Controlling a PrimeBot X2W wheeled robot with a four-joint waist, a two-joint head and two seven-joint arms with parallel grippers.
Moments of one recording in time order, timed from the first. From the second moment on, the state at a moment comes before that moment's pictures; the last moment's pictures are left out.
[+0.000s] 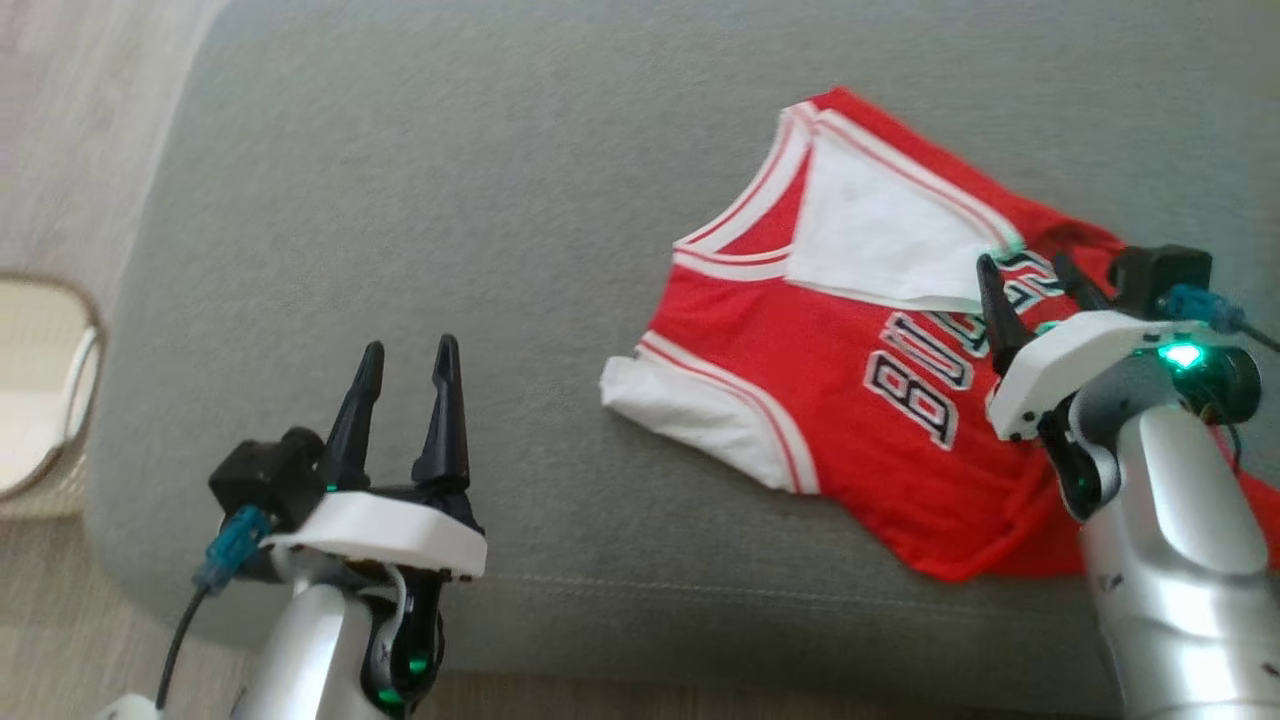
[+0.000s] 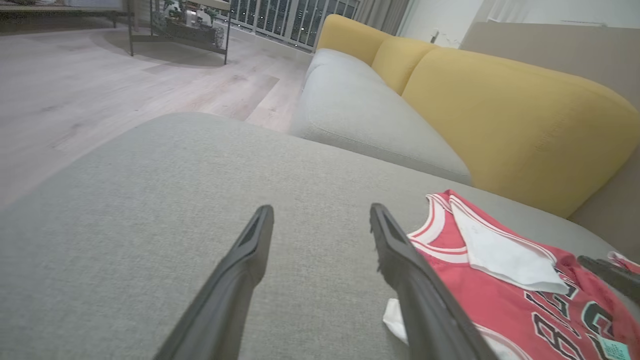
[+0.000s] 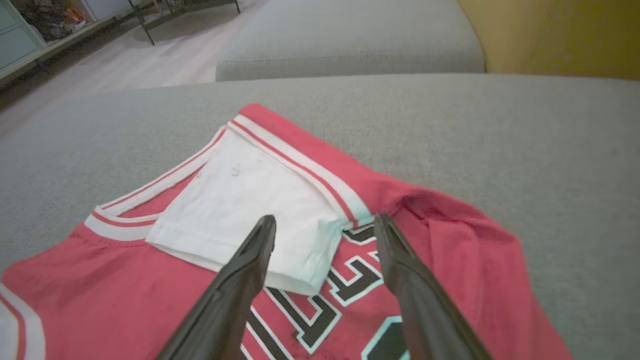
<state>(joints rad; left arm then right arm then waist) -0.14 0.04 -0.25 0.19 -0.40 0.02 -0.25 -0.52 -0.07 -0.13 0.63 0.08 0.13 0.01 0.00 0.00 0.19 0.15</state>
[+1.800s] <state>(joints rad) -0.24 0.04 -0.37 0.18 -0.51 0.04 -0.25 -1.34 -0.30 0.02 1.19 -0.22 0.13 -0.12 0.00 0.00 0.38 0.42</state>
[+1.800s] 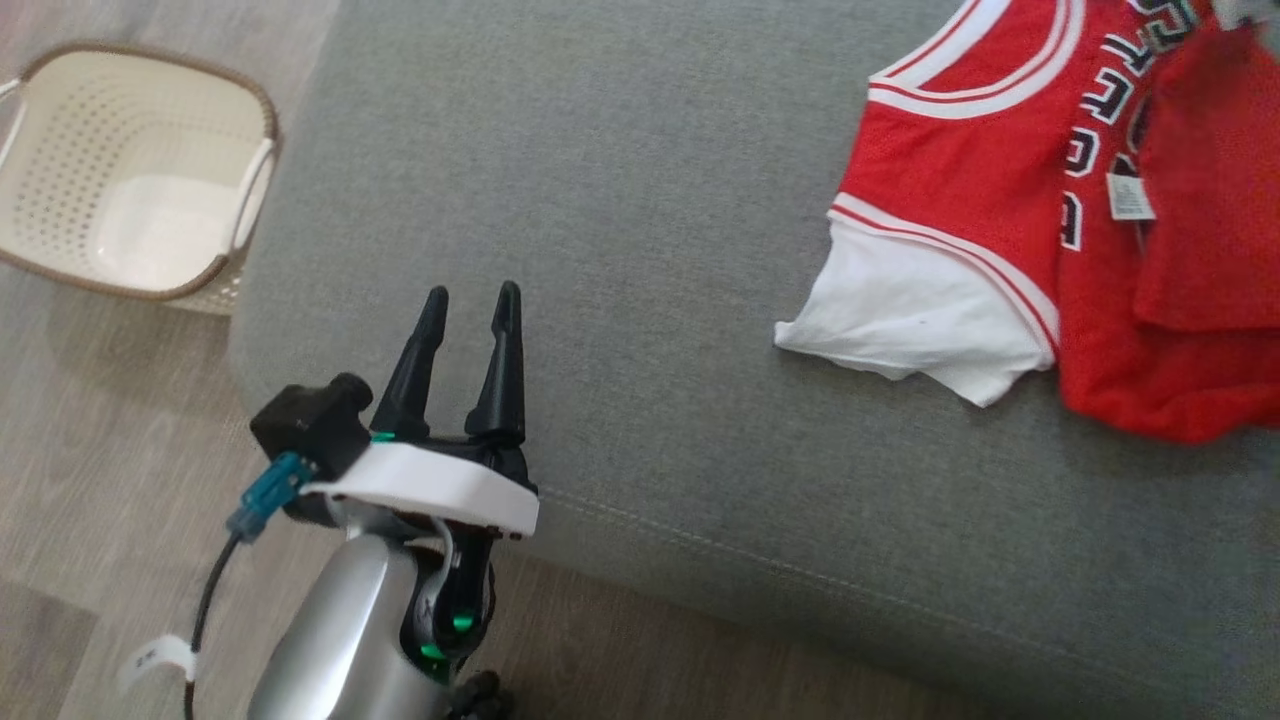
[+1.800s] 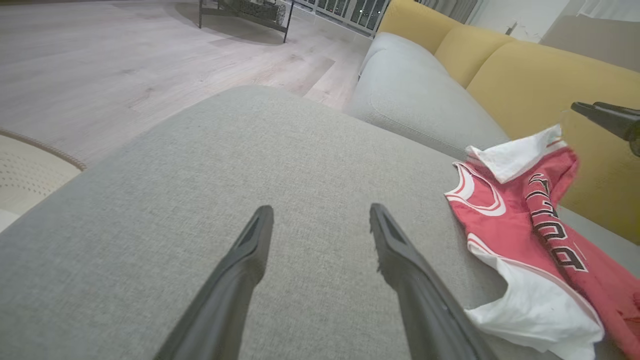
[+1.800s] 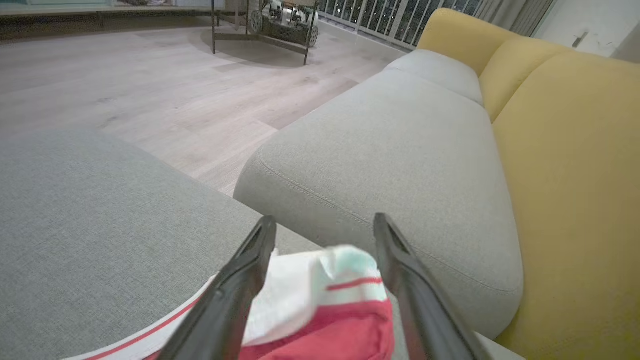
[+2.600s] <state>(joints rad) -0.15 0.04 -0.26 0.20 -0.42 0.03 -0.25 -0.78 -0.13 -0.05 0.82 0.00 0.13 -0.25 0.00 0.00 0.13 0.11</state>
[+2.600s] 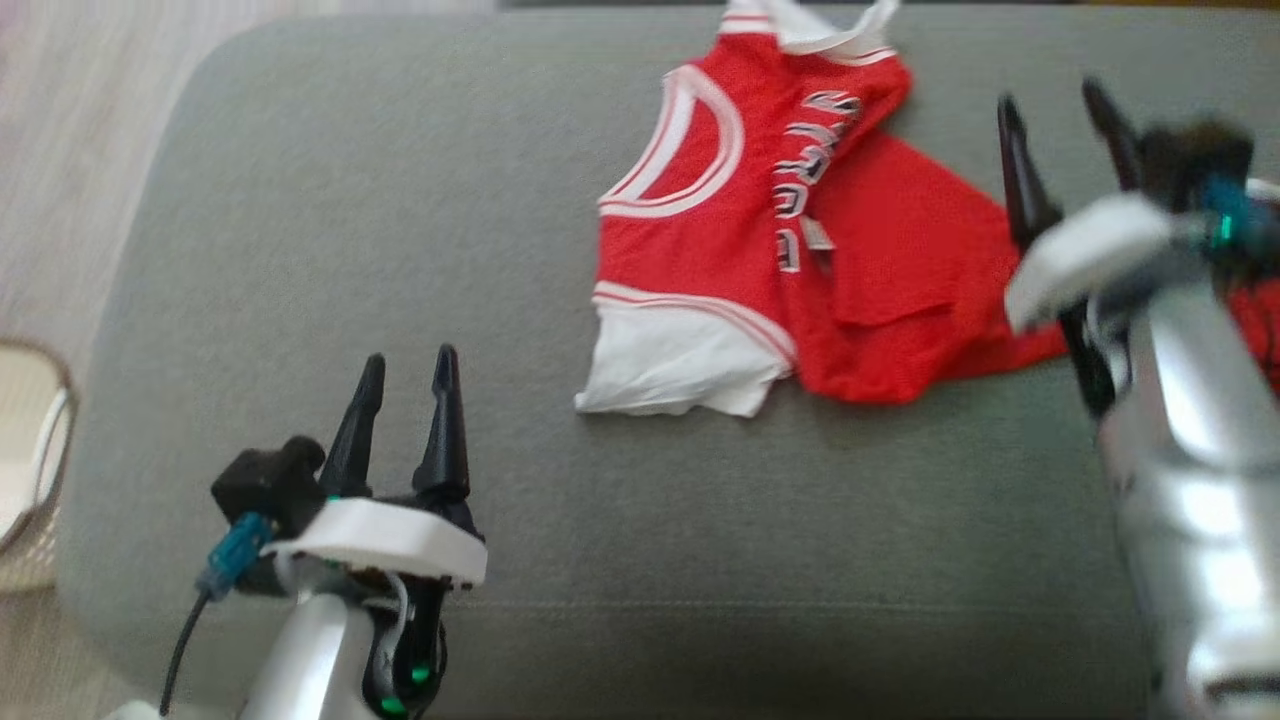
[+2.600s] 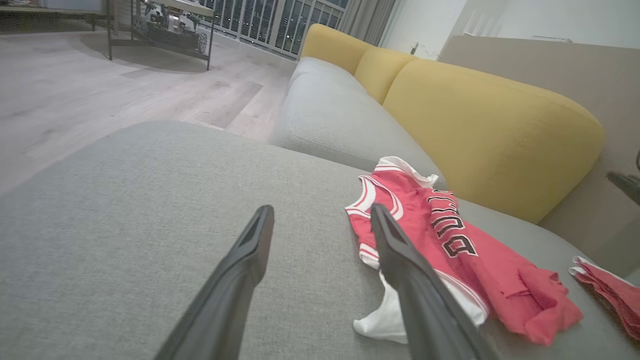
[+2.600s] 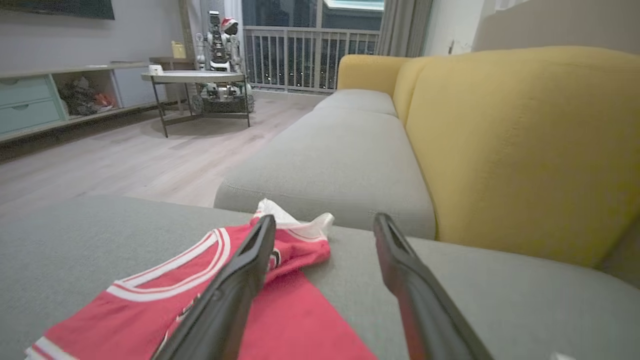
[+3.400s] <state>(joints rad) -0.24 0.08 -0.34 0.61 -0.33 -0.03 -0.24 -0.19 -0.05 -0.09 0.19 0.15 0.13 -0.20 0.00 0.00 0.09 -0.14</state>
